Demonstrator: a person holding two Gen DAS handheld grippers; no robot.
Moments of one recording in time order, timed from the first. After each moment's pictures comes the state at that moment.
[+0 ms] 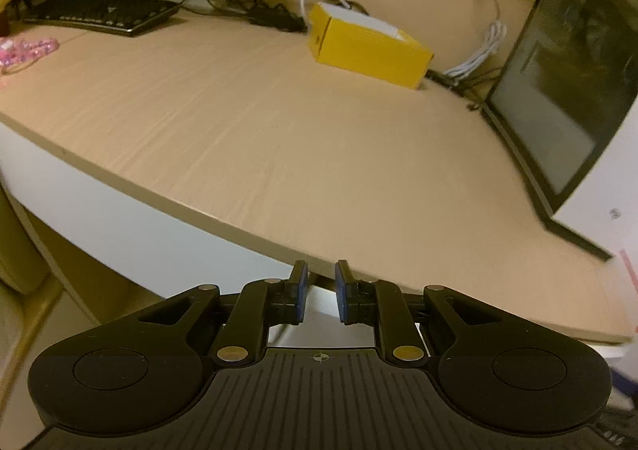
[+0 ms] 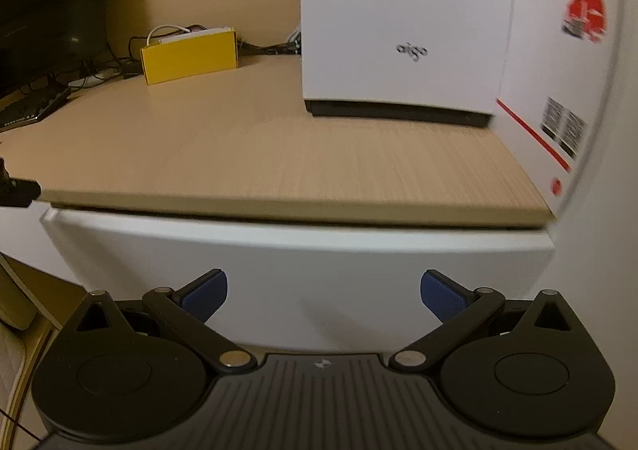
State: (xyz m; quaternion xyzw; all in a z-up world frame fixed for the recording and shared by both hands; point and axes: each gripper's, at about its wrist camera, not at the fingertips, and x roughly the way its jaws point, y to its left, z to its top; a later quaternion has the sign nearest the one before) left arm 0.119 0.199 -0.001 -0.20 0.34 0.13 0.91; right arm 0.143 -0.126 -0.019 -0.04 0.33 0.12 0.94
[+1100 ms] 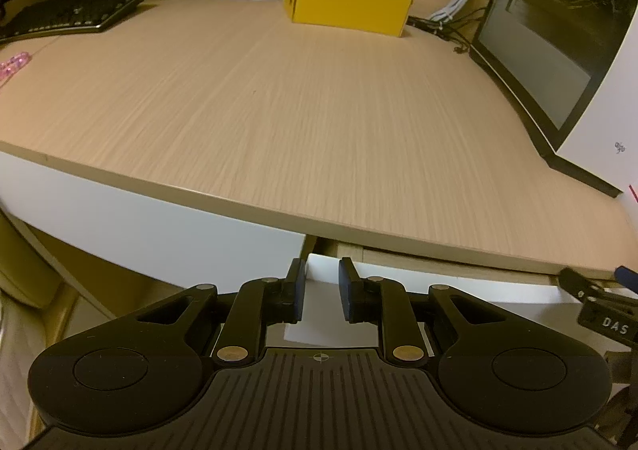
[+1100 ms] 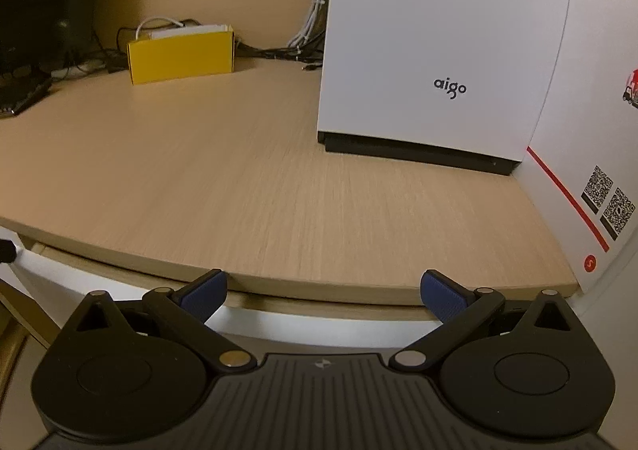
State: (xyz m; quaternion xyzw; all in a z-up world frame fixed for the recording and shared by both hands) left arm 0.120 0.188 -0.004 -0.15 0.41 0.10 0.90; right arm 0.194 -0.086 -0.016 -0.08 0.33 0.09 0.94
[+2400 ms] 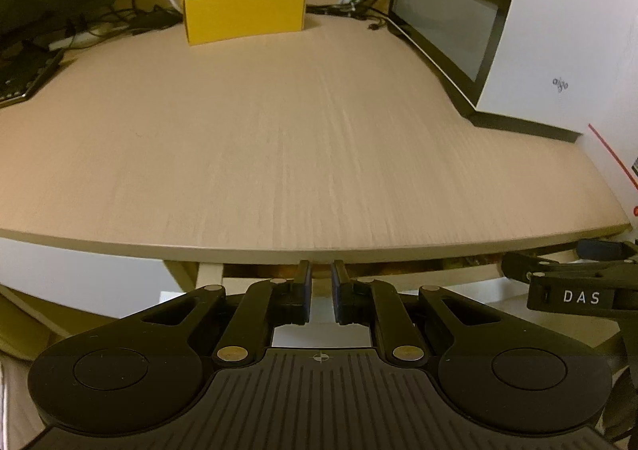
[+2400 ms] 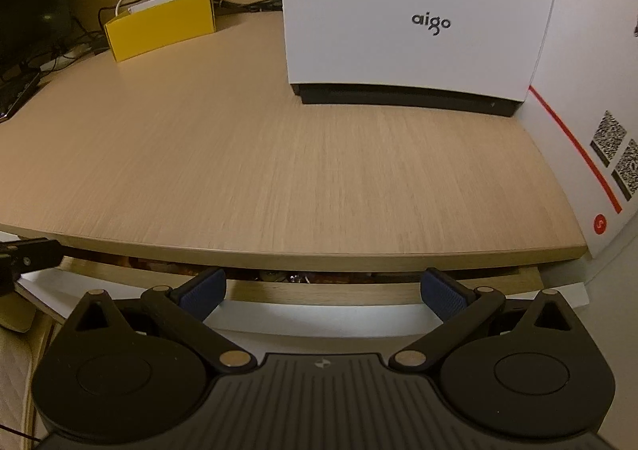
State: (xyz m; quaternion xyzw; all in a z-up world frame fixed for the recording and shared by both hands) left arm 0.150 0.096 -0.002 -0.06 0.41 0.05 0.91; right arm 0.219 -0.113 -0.015 -0.03 0.42 0.11 0.90
